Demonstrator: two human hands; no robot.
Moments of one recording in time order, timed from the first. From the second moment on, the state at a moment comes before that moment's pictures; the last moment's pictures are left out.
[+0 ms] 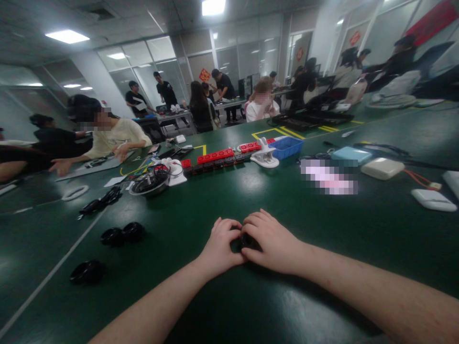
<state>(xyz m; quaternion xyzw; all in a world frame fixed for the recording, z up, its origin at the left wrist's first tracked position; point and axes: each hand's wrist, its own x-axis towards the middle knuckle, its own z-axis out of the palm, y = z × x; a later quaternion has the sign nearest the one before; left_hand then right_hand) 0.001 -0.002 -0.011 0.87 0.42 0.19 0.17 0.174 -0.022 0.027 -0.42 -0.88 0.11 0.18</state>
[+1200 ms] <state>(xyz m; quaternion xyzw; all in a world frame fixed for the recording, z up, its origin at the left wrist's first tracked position) 0.000 0.000 -0.009 0.86 0.42 0.20 0.20 0.178 -0.018 0.040 -0.39 -0.89 0.17 0.16</state>
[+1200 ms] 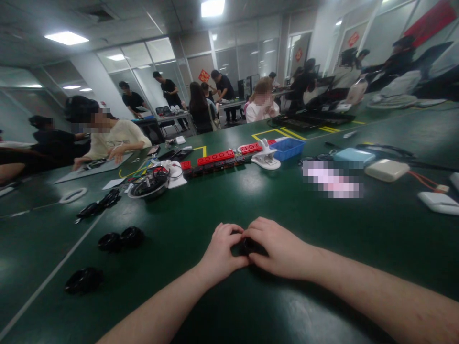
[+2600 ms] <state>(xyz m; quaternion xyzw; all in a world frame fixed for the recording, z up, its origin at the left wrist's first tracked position) 0.001 -0.001 -0.012 0.85 0.45 0.21 0.15 0.173 -0.025 0.029 -0.35 -0.91 0.07 0.19</state>
